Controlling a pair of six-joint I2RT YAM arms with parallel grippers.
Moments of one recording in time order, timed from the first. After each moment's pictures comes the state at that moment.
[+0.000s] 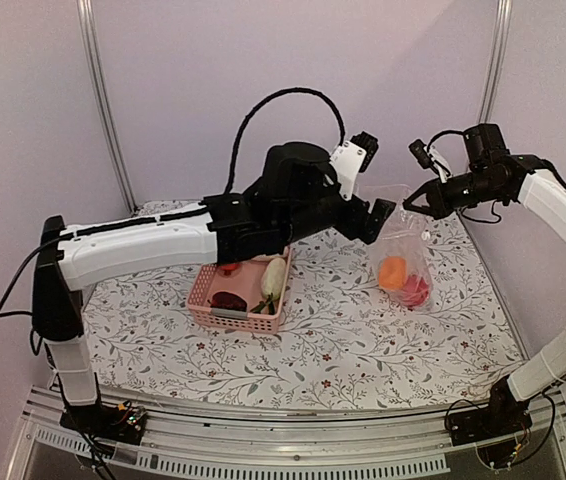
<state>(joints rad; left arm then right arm) -1.13 1.96 1.83 -0.06 -0.30 0.01 0.24 1.46 1.47 -0.78 -0.61 -0.23</state>
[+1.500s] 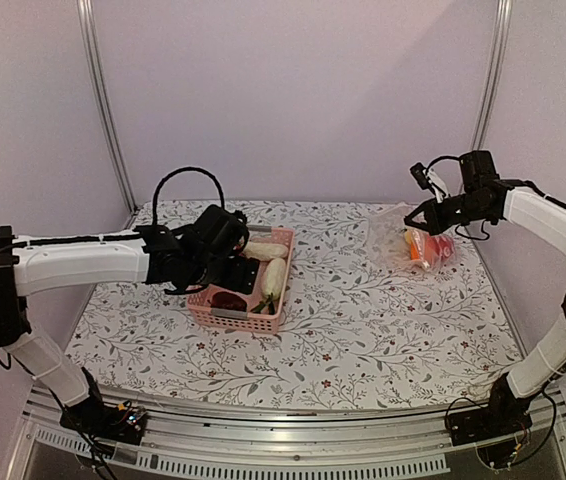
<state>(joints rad) -0.90 1.56 1.13 -0.44 -0.47 -0.39 0.15 1.56 1.30 -0.54 -0.59 -0.26</state>
